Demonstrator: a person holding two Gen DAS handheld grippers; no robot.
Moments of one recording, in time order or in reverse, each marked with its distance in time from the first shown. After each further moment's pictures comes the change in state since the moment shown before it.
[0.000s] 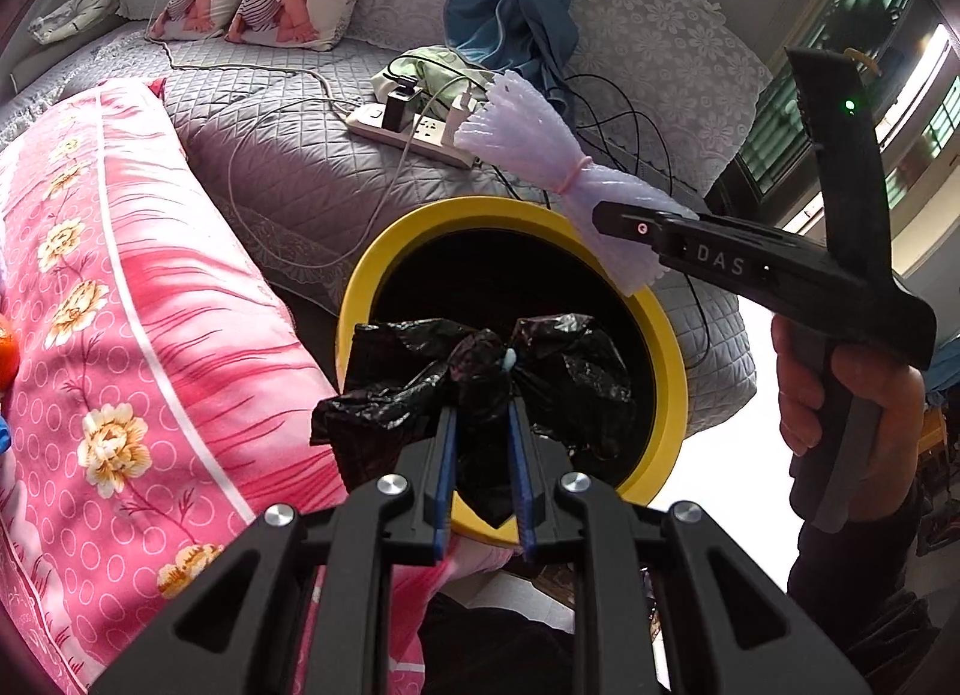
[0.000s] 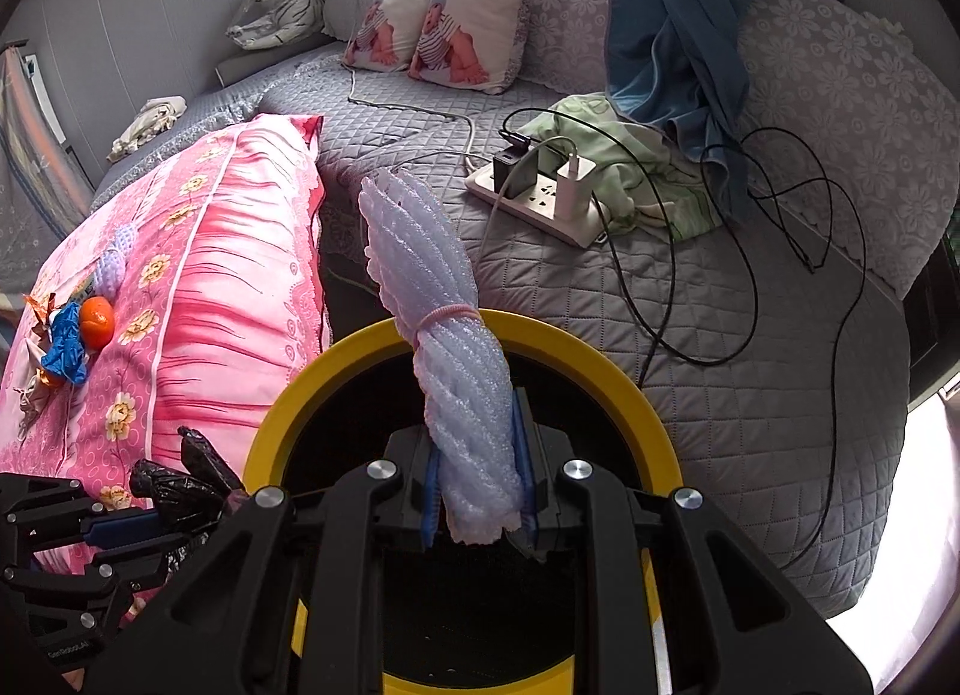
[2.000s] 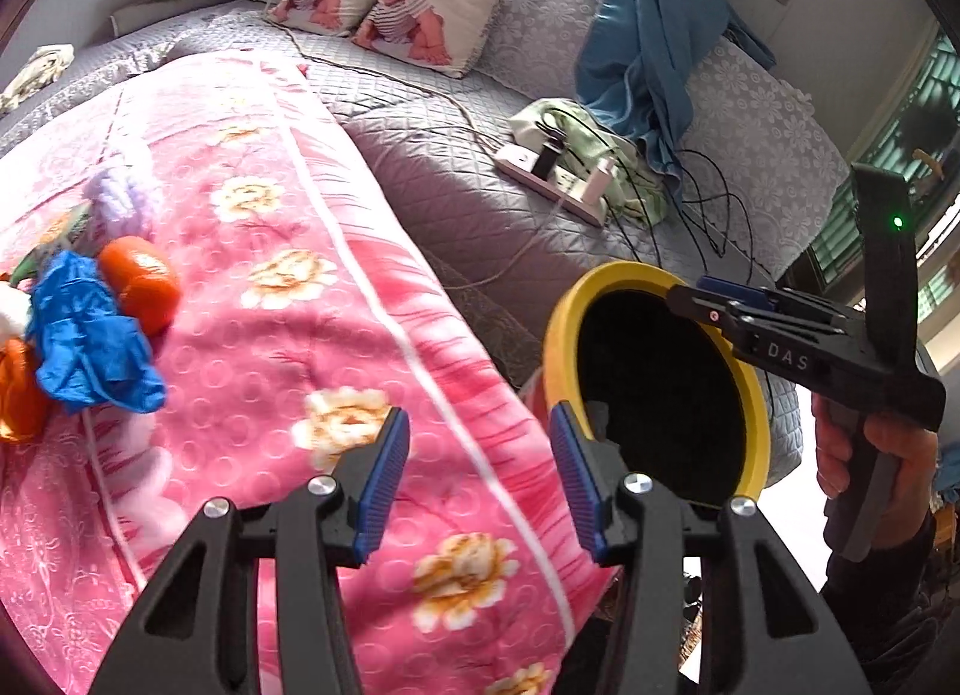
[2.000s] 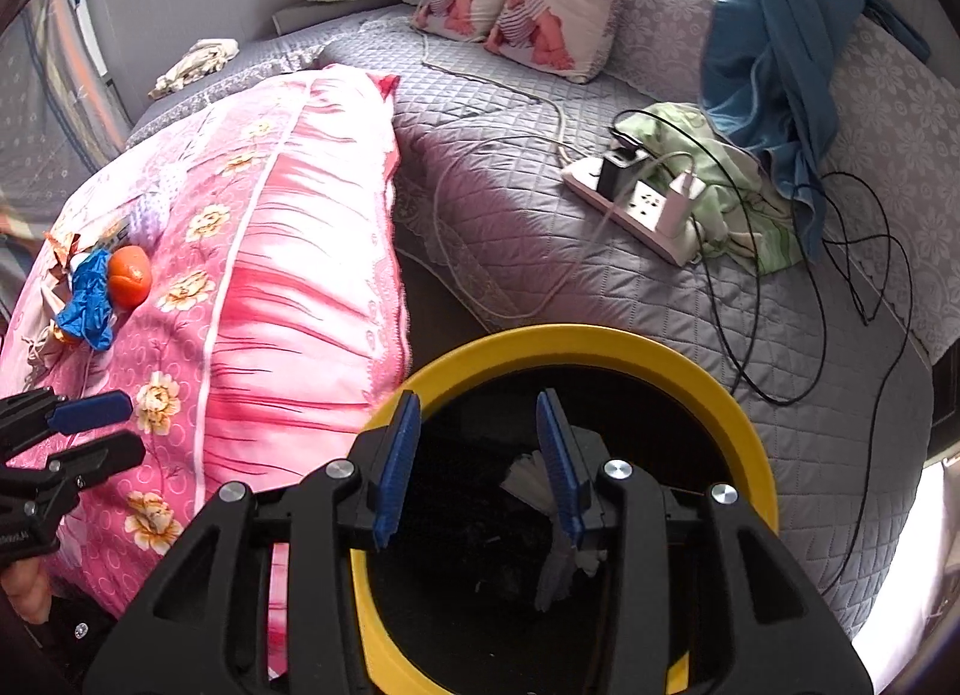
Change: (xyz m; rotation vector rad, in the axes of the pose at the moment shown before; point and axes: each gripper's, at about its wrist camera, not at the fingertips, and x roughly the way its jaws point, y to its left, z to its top) left arm -0.058 0.115 -0.018 -0.202 -0.119 0.142; right arm 0.030 0.094 0.018 -0.171 0.059 0.070
